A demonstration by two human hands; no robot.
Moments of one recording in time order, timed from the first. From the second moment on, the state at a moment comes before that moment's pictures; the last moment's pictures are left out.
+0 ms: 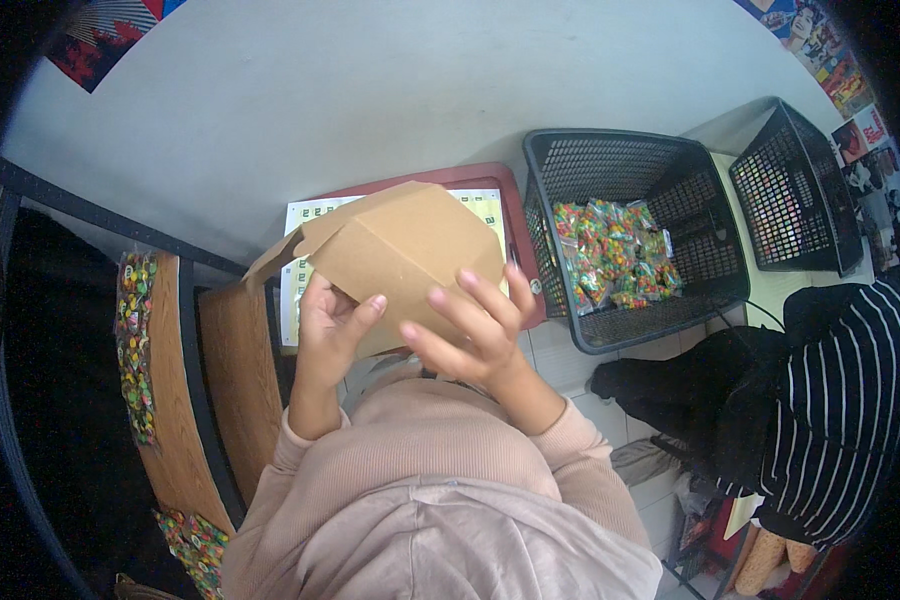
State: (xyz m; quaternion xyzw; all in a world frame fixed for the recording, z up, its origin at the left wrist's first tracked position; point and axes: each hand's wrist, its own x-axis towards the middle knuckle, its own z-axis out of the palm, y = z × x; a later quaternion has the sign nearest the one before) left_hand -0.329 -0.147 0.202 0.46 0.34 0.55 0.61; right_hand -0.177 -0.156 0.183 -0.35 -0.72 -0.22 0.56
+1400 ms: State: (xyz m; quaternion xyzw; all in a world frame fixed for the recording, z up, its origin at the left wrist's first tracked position) left_hand -0.315 -0.153 0.197 0.51 0.32 0.57 0.56; right_hand -0.196 -0.163 0.184 -0.45 -0.49 0.40 0.63
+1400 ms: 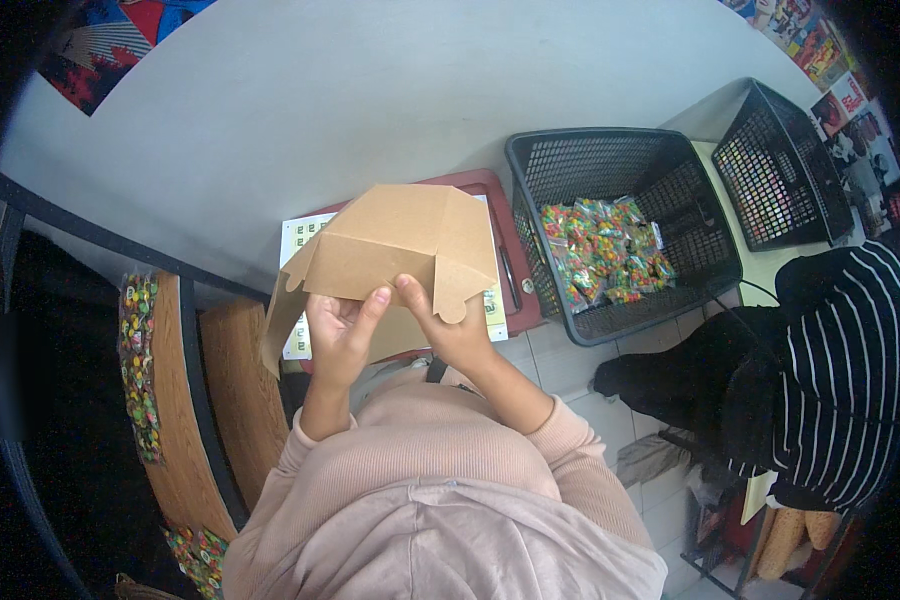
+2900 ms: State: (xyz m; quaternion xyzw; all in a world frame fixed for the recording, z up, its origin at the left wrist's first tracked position) left_hand -0.171 -0.249 0.186 0.67 -0.14 -0.10 0.72; right_hand -0.162 -0.426 0.209 -0.77 -0.24 -0.06 0.59
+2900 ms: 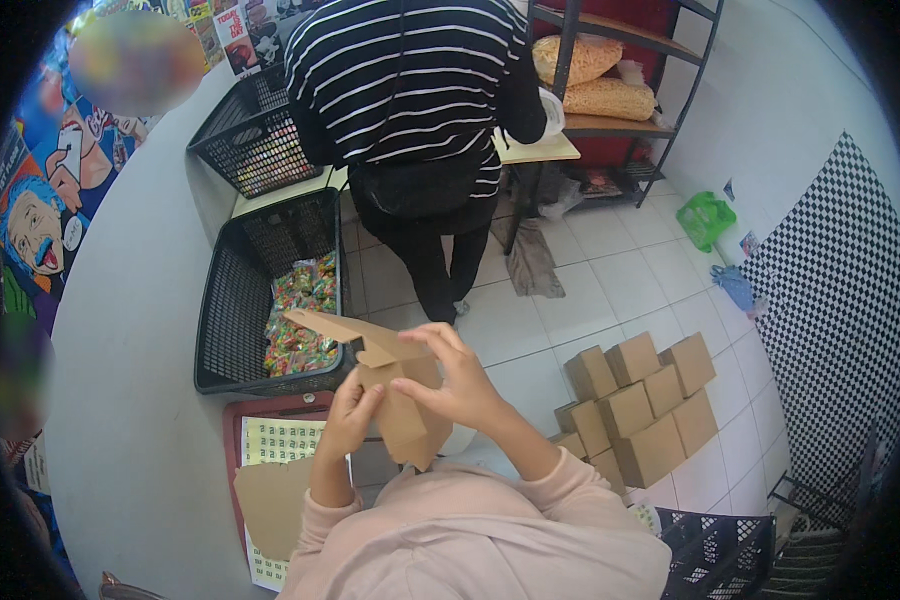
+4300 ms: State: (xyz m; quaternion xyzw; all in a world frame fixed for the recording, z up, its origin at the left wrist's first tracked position) left_hand -0.185 -0.374 0.154 0.32 0.13 0.14 0.93; right_hand -0.118 -0.468 0.150 -0.62 -0.20 0.10 0.75
